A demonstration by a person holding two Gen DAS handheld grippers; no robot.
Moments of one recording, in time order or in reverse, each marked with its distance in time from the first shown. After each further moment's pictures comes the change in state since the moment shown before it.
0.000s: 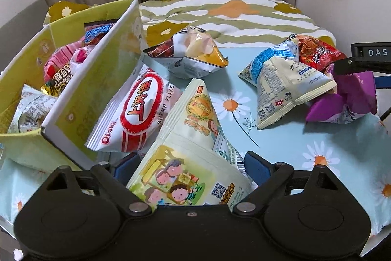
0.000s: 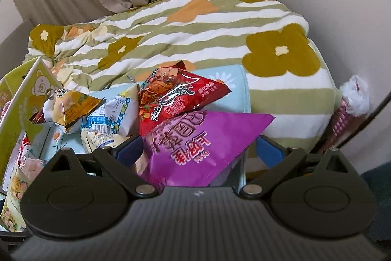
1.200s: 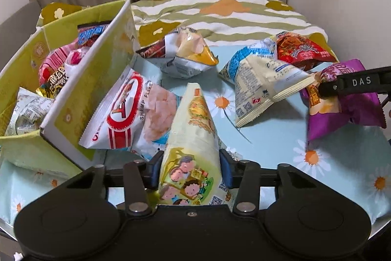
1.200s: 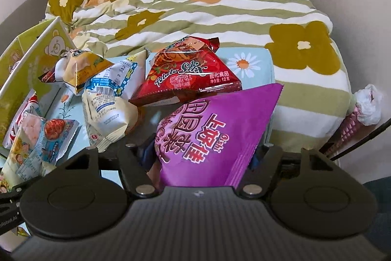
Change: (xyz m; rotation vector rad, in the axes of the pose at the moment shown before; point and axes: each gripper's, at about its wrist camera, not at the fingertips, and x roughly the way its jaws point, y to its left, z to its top) left arm -0.015 -0.009 0.000 0.028 0.001 -0.035; right arm 0.006 0.013 -0.016 -0.135 0.080 0.052
